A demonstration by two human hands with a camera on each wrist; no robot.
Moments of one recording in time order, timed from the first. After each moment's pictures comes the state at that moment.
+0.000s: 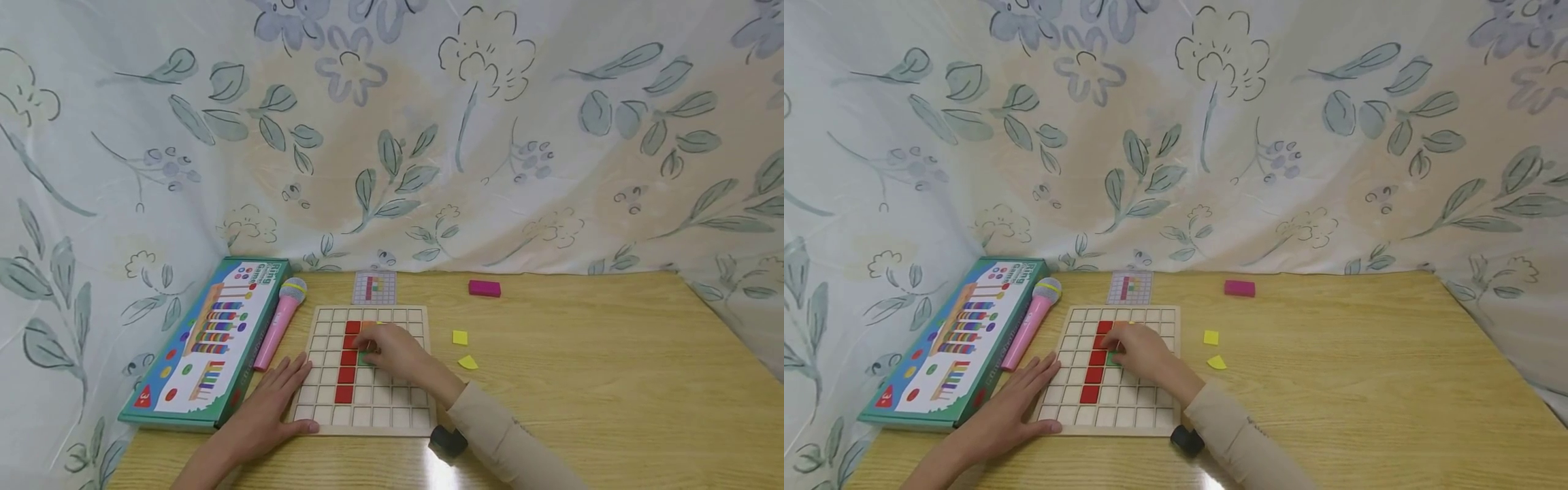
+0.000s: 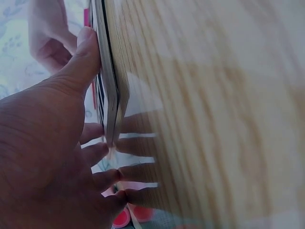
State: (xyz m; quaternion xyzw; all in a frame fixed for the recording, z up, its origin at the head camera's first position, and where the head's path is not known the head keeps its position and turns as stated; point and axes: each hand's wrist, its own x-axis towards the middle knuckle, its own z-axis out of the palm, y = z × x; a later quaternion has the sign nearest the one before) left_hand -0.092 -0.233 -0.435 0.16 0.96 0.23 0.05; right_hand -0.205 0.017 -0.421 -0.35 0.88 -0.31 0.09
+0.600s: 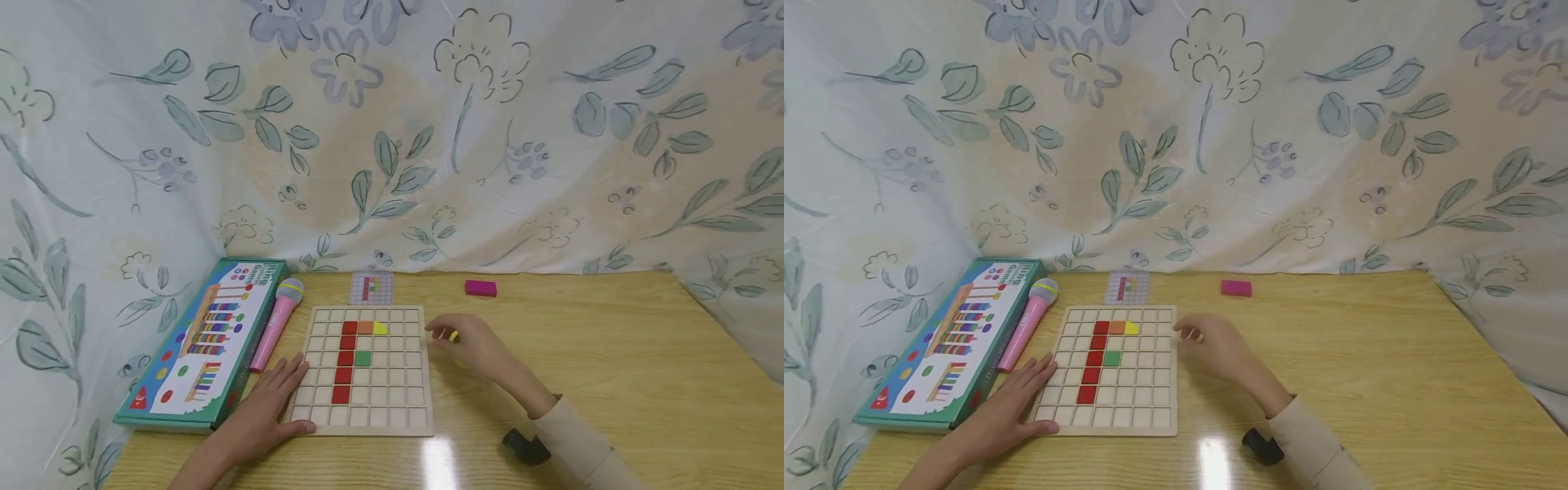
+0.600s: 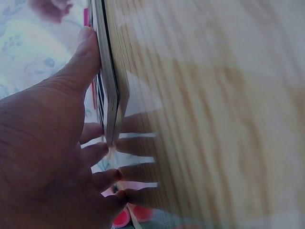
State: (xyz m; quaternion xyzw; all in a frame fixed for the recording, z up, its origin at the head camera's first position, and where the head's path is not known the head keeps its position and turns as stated) left_hand -0.092 -0.233 -0.436 0.16 0.96 0.23 0.05; right_hand -0.200 0.131 -0.403 -0.29 0.90 -0.33 0.00
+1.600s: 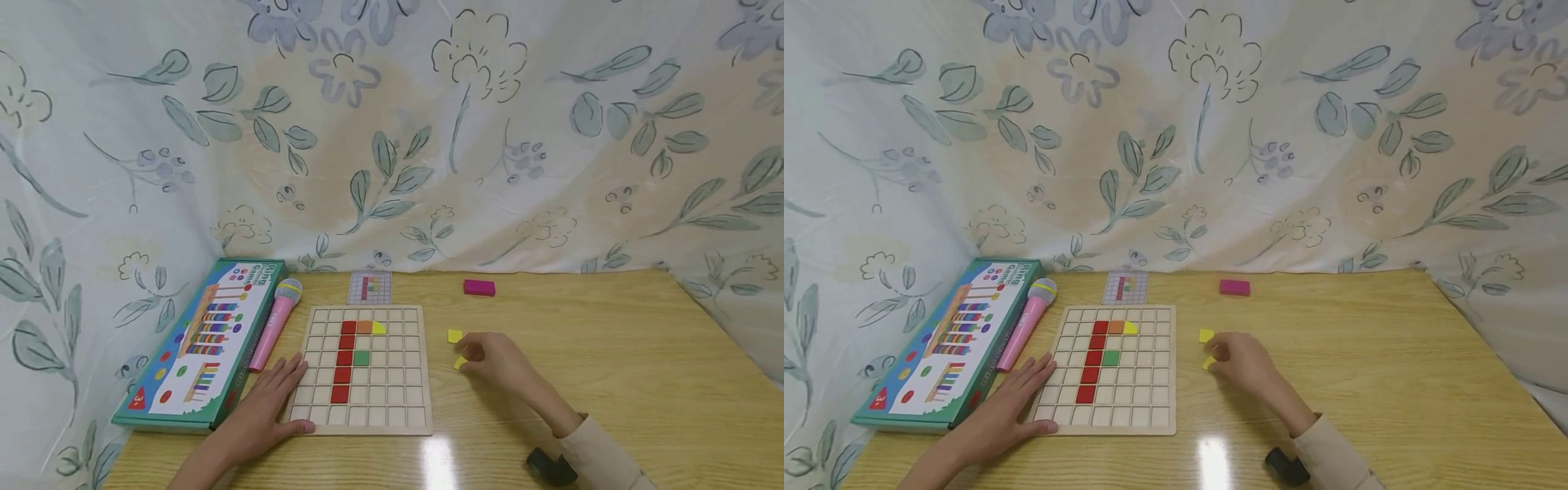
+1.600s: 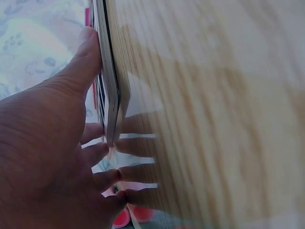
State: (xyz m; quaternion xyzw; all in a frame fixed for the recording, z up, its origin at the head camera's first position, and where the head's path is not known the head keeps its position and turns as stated) left_hand -0.092 -0.232 -0.436 0.15 0.96 0.22 0.05; right_hand -0.182 0.168 -0.417 -0.19 0.93 -0.30 0.06
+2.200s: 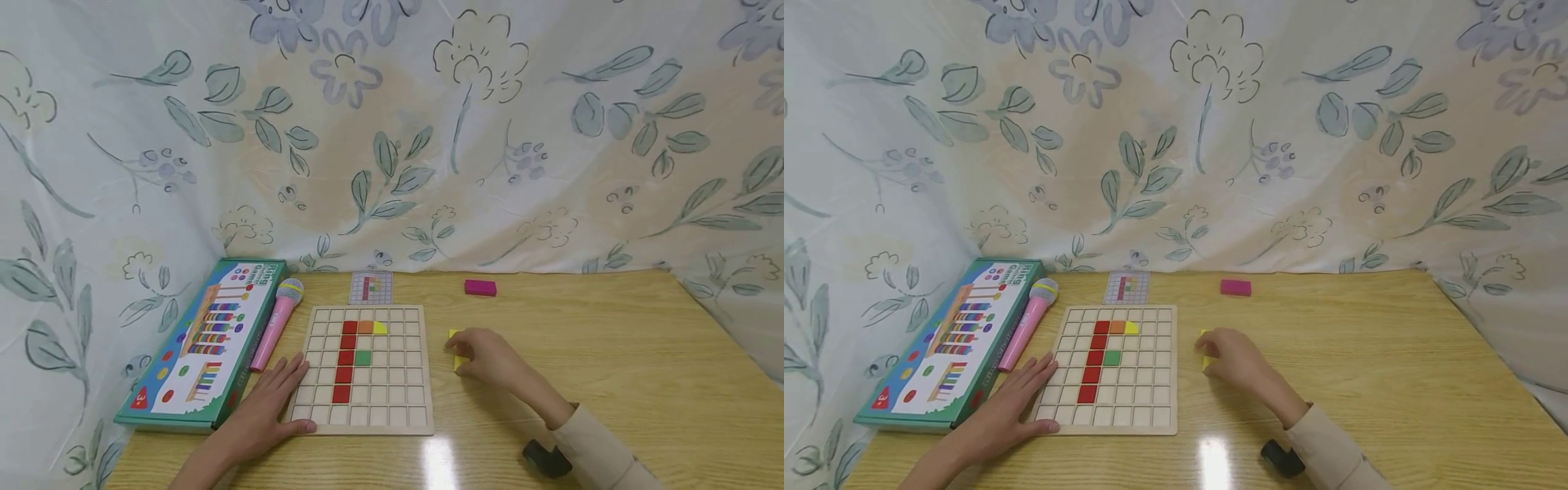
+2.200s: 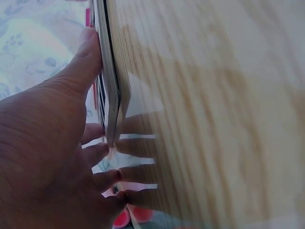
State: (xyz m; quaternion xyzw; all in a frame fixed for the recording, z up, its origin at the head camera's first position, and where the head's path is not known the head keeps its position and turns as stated) left_hand -0.092 -0.232 -0.435 0.16 0.96 0.23 0.05; right_hand -0.188 0.156 -0.410 -0.24 0.92 -0.29 0.07
